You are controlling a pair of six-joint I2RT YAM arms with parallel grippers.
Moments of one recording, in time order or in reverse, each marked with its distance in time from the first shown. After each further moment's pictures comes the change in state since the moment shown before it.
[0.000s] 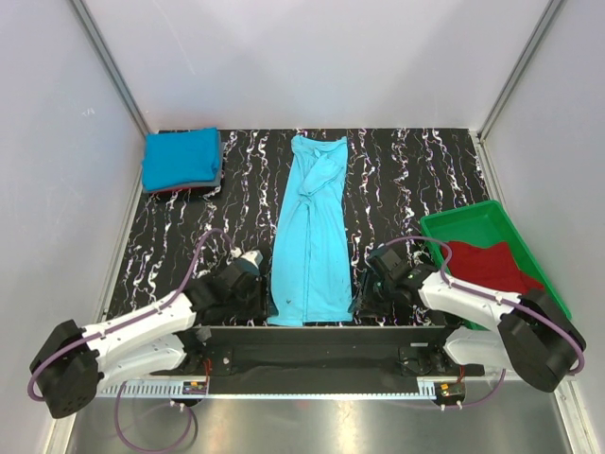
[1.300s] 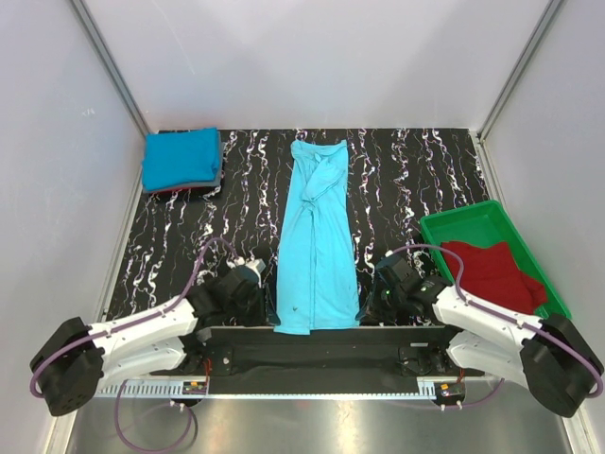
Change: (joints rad) left arm -0.020 0.003 -0.100 0.148 0.113 -0.085; right arm 0.003 -0.174 -0.101 -0.011 -0.028 0.033
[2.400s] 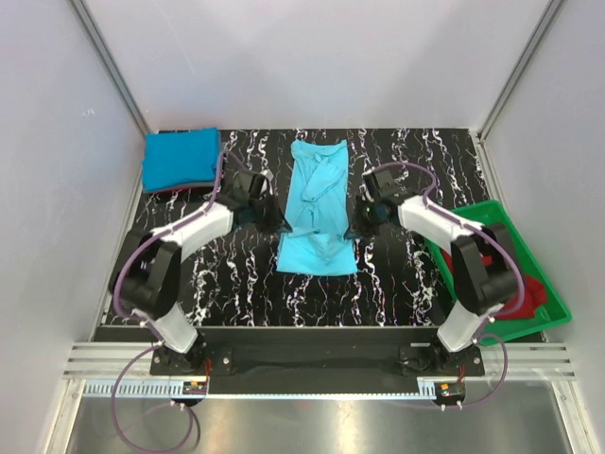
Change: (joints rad) left arm 0.423 0.689 0.718 0.027 0.164 0.242; right arm -0.282 0.638 0.720 -0.076 -0.016 -0.407
